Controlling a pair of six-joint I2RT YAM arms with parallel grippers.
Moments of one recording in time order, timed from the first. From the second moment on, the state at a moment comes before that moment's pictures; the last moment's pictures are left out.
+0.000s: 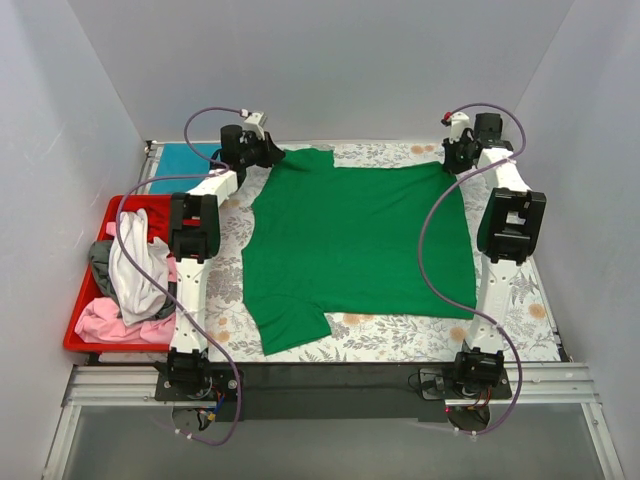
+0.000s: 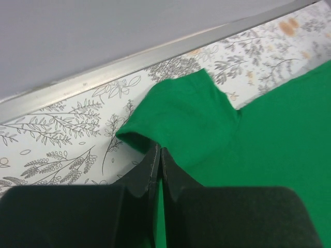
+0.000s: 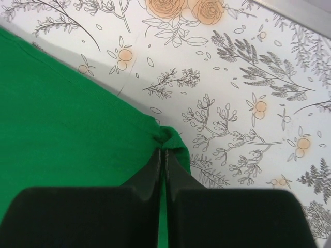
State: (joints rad) left arm -0.12 2.57 2.03 0.22 0.59 -0.16; right arm -0.10 2.39 2.08 -0.52 -0.38 -0.43
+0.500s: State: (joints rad) left arm -0.08 2.28 1.73 0.31 0.73 -0.10; right arm -0.12 2.25 1.92 -0.50 -0.45 -0.49
